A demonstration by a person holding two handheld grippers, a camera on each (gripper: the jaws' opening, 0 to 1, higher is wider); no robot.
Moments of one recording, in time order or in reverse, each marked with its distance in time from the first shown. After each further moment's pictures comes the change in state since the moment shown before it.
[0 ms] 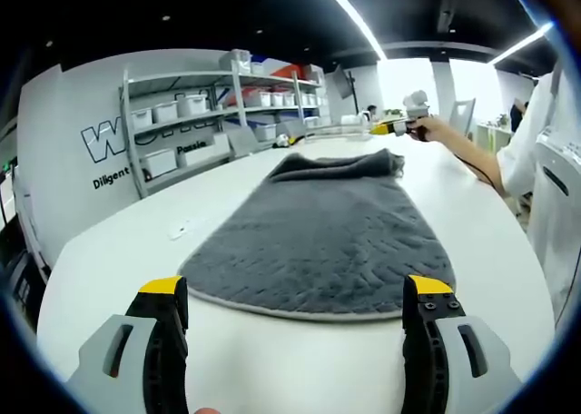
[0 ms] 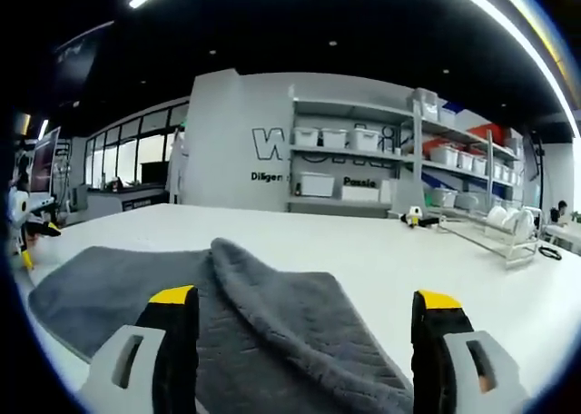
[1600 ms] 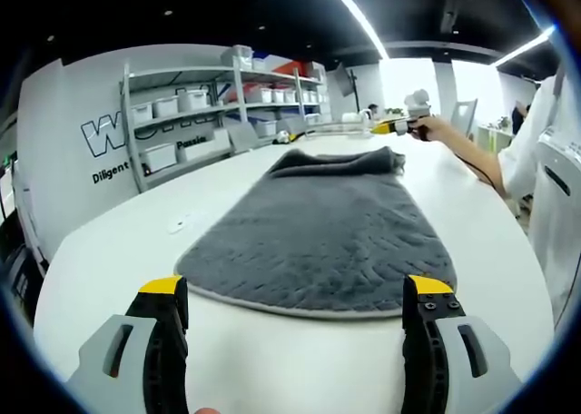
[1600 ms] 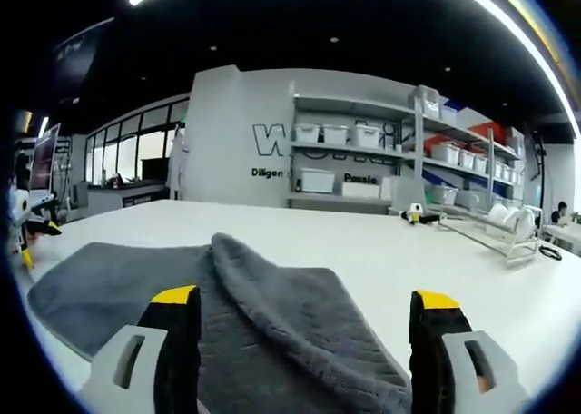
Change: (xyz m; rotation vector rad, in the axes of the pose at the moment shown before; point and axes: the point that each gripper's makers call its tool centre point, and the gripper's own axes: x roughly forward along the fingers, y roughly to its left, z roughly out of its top) left arm 0.003 0.000 -0.004 -0.017 0.015 -0.003; right arm 0.001 0.002 -0.005 -0.007 0.020 0.003
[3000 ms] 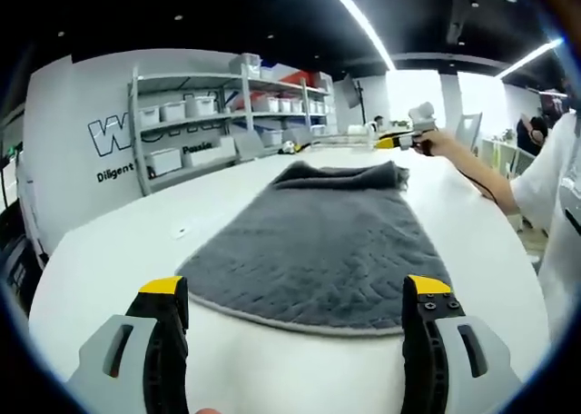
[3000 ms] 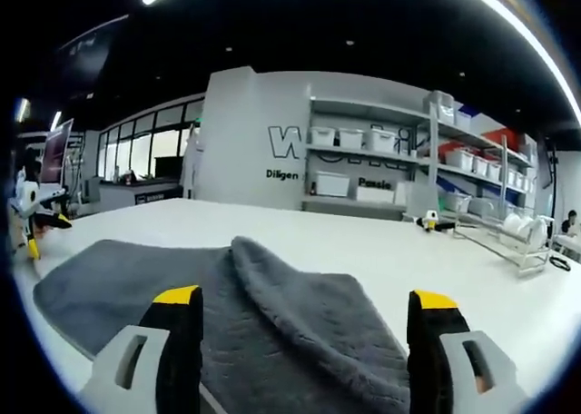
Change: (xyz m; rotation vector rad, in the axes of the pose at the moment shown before) left arm 0.004 0.000 0.009 -0.047 -0.042 0.026; right arm 0.004 0.029 0.005 -0.038 -0.010 0.063
